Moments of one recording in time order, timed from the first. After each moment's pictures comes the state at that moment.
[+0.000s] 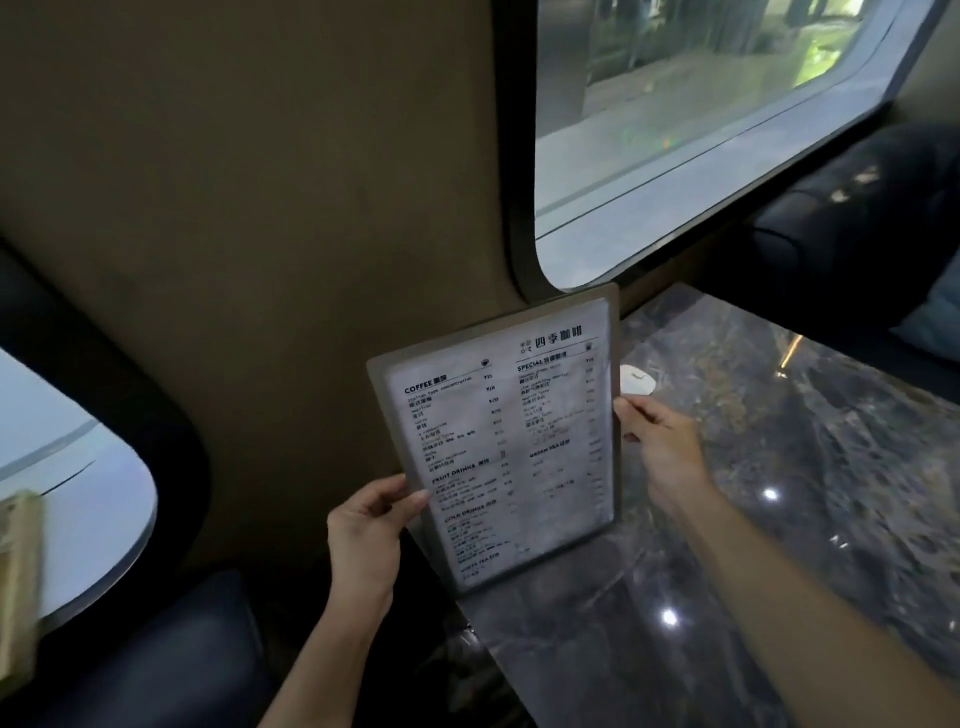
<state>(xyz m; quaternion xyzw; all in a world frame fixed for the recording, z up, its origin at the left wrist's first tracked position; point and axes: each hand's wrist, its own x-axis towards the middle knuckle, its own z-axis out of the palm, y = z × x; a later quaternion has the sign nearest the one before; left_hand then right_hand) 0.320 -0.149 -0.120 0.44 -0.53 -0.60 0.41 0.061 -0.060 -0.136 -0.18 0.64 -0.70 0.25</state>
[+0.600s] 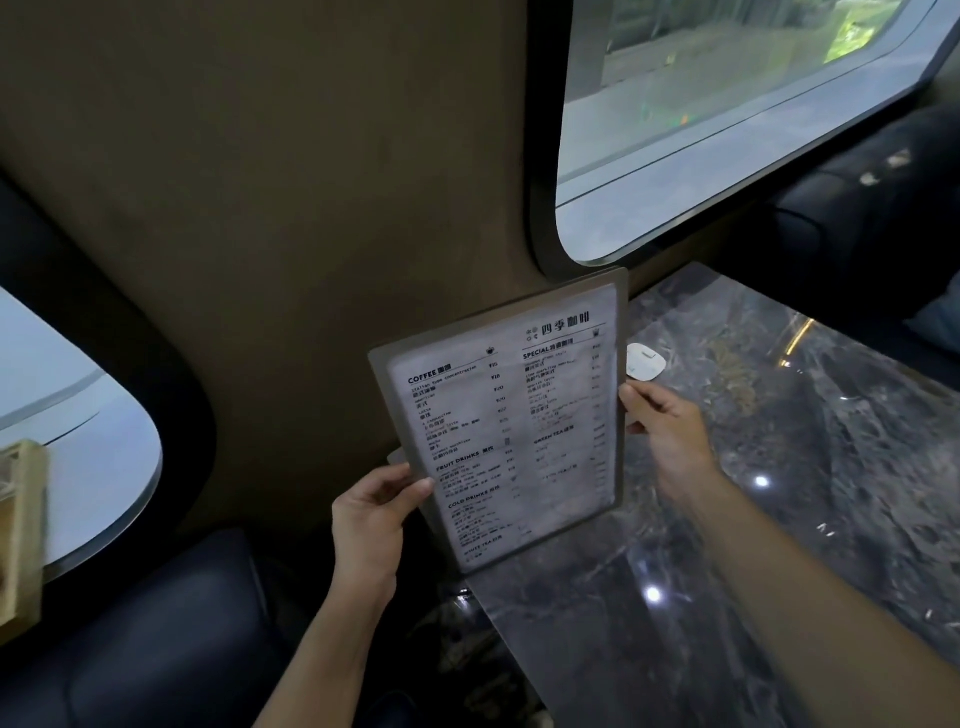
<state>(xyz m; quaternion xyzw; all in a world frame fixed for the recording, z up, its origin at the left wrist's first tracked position) 0.333 -0.139 -0.137 0.45 -0.50 -0.62 0.41 0.065 -0.056 -0.146 -0.21 0.66 -0.67 0.27</state>
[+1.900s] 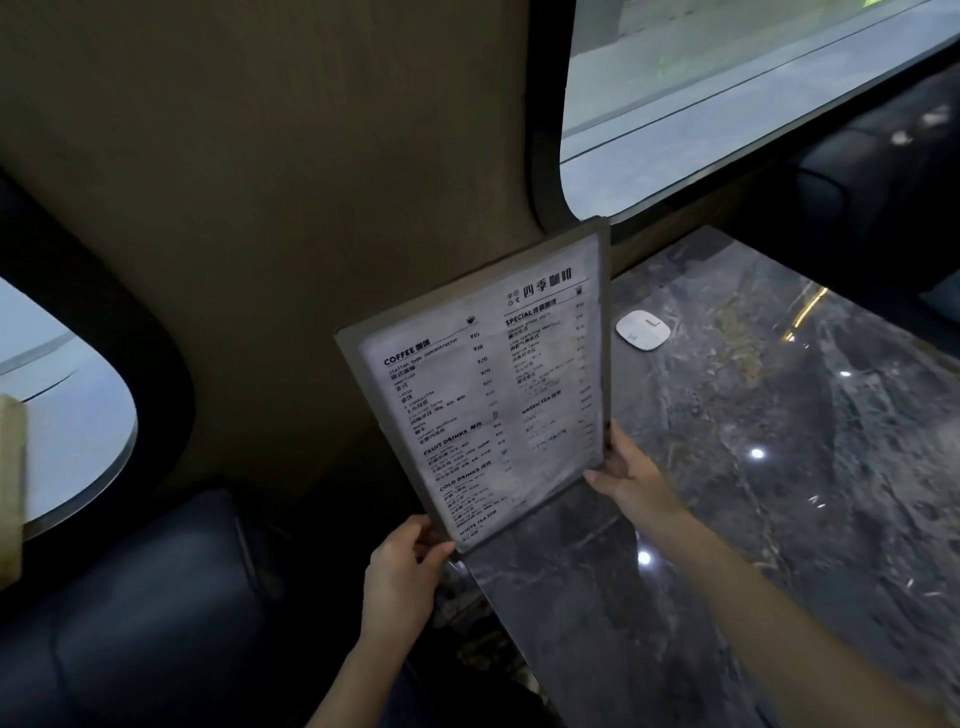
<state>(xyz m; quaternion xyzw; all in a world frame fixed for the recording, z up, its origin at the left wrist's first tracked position) 0.346 -0.089 -0.210 0.56 -0.70 -0.42 0.17 0.093 -0.016 -0.214 -0.27 0.69 -0.49 0.46</state>
